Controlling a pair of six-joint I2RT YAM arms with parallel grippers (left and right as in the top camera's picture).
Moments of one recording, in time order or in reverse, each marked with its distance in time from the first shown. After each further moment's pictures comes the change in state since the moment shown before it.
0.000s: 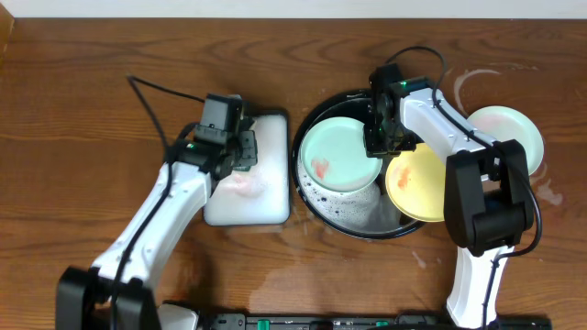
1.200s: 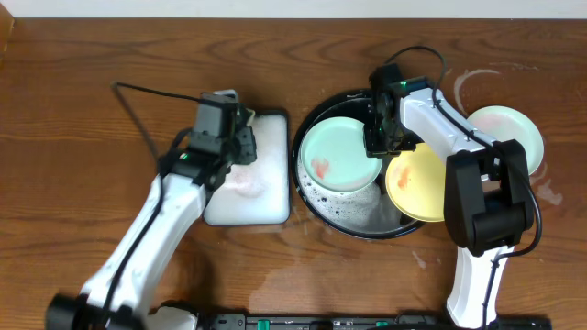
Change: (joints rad) left arm 0.000 -0.103 -0.038 0.073 0.003 -0.035; right arm 0.000 0.000 0.000 0.003 0.000 0.000
